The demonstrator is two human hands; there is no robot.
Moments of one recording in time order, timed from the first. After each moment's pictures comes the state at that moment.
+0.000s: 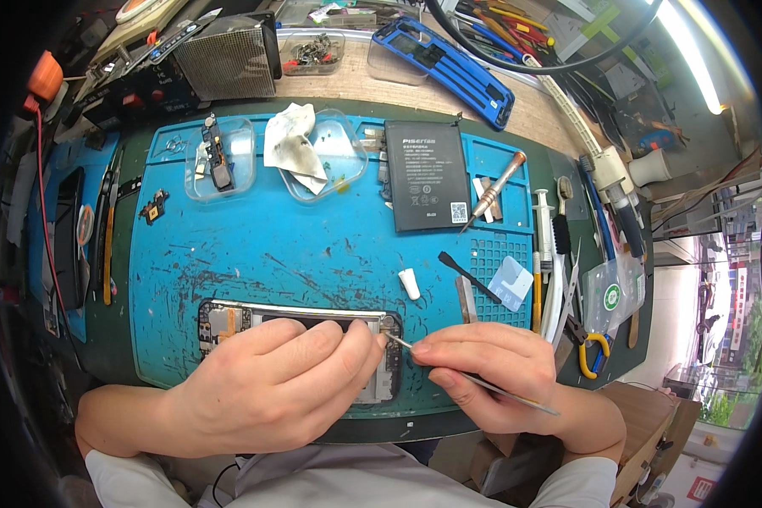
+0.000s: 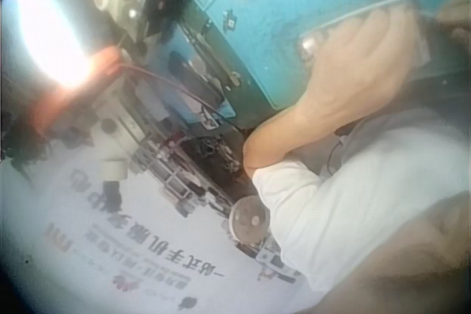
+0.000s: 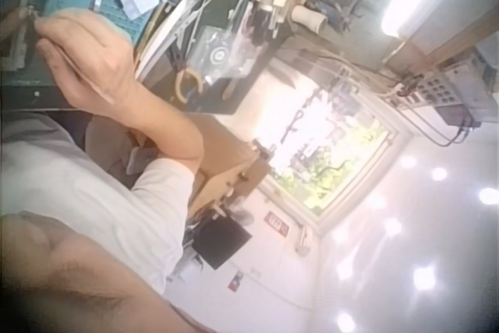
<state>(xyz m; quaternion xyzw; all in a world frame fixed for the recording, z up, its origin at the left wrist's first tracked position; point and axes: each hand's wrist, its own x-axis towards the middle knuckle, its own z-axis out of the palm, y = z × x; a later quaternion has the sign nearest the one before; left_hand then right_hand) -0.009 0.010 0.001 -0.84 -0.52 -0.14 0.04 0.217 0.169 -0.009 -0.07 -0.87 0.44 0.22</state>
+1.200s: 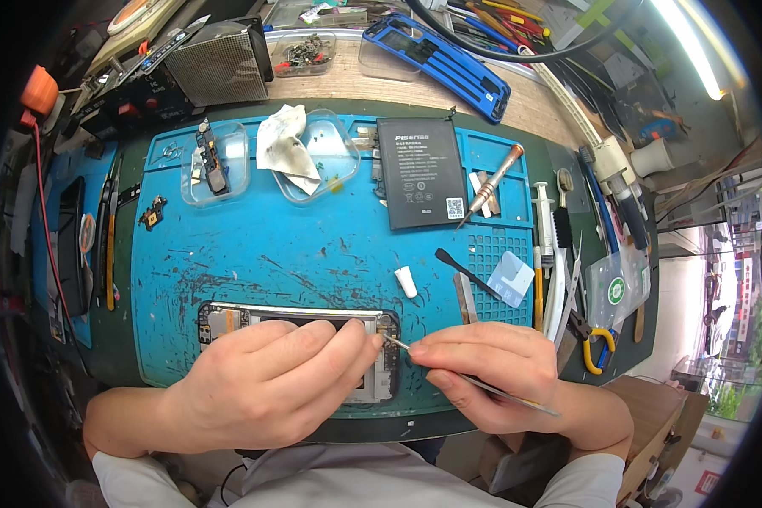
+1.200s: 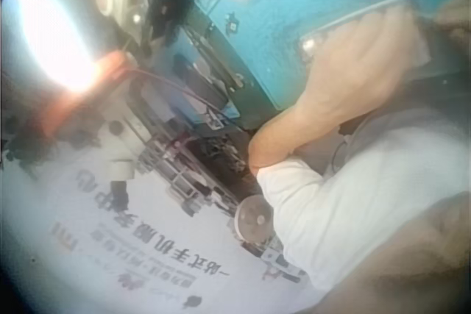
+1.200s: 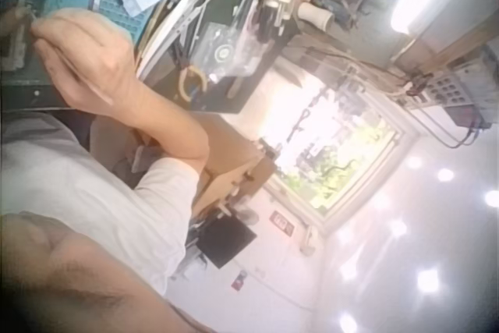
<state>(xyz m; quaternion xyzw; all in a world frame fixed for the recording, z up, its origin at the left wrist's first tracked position) -0.011 0.011 -0.002 -0.83 -0.52 -0.17 0.05 0.218 0.168 -0.011 -0.07 -0.87 0.43 0.23</state>
